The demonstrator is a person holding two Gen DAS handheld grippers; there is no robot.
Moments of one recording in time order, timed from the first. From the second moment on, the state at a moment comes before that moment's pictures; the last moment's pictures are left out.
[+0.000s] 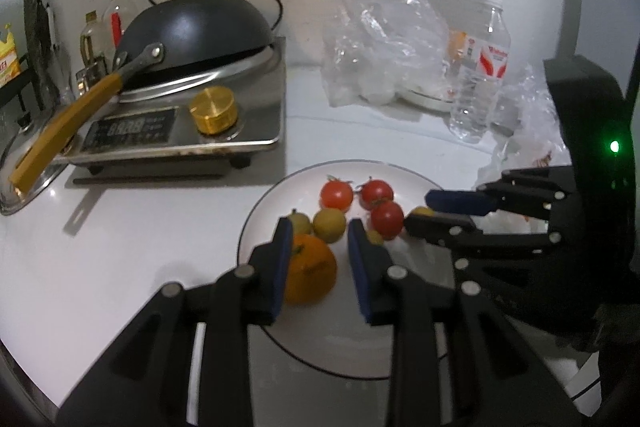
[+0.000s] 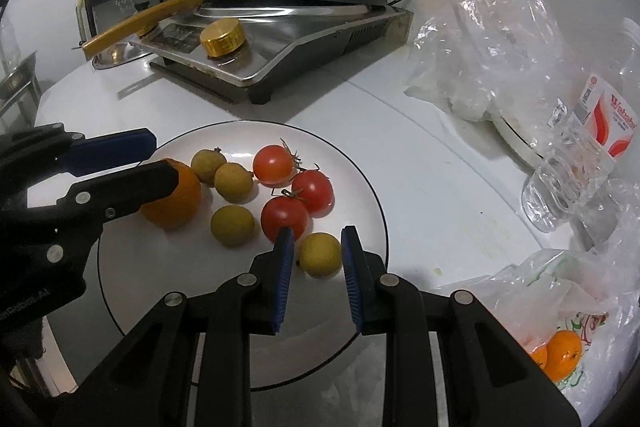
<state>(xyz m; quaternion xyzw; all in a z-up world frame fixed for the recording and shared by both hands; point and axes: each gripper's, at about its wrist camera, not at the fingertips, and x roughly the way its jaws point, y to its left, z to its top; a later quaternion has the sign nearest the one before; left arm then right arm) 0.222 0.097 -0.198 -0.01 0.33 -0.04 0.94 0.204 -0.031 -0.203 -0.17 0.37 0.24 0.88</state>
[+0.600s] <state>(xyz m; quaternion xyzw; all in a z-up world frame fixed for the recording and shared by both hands) 0.211 0.108 -0.196 -0.03 0.32 -0.02 0.95 0.194 -0.031 -0.195 -0.16 0.37 0.24 0.88</state>
